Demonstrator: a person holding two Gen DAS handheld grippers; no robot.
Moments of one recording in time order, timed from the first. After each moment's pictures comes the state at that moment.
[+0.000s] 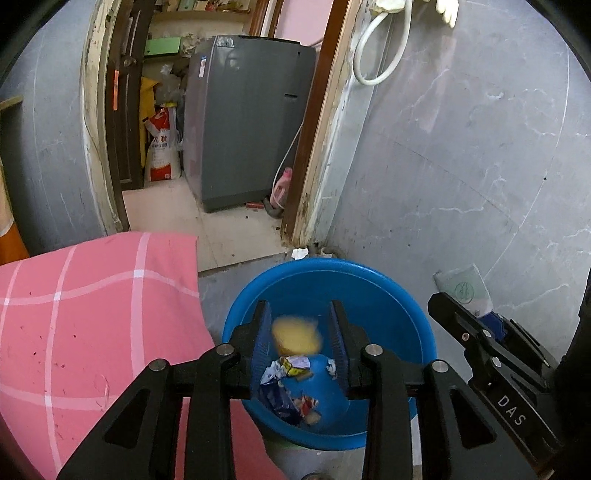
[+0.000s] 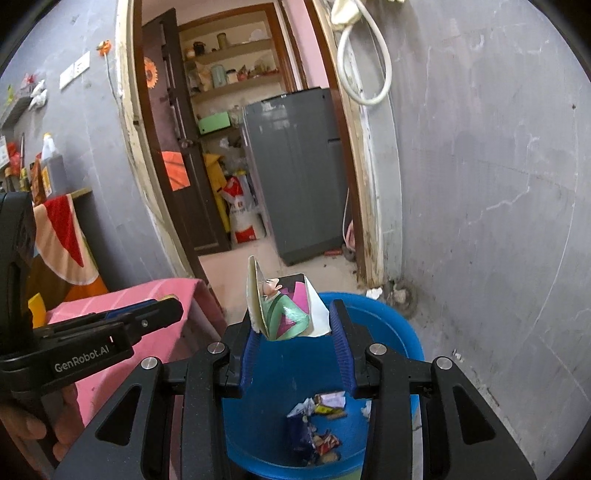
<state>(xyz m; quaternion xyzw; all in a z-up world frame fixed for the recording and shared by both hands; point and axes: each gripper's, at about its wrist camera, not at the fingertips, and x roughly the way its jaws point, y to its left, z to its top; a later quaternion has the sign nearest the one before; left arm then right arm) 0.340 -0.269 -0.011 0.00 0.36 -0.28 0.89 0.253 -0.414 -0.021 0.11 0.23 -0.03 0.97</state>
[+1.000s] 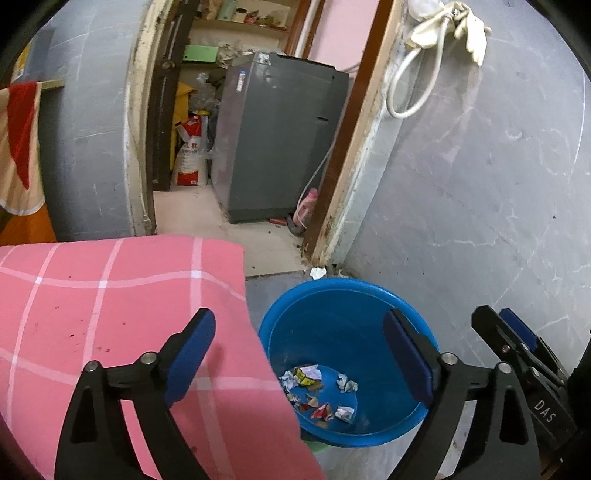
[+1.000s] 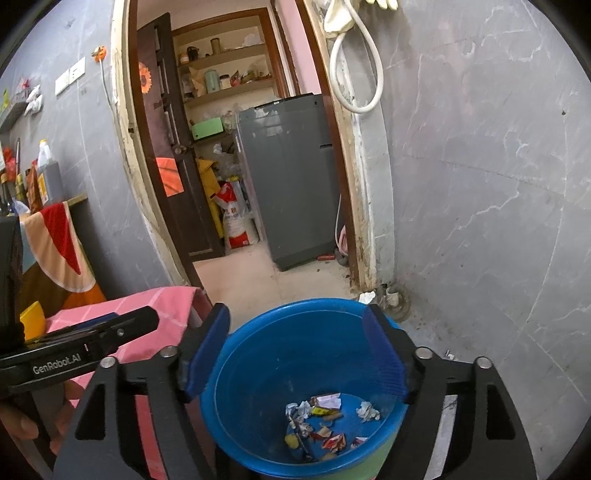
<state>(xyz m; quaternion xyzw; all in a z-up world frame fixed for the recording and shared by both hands) 0.329 -0.227 0.012 -0.05 0.33 -0.23 0.91 0.241 -0.407 -0.005 0.11 0.22 -0.06 0.97</state>
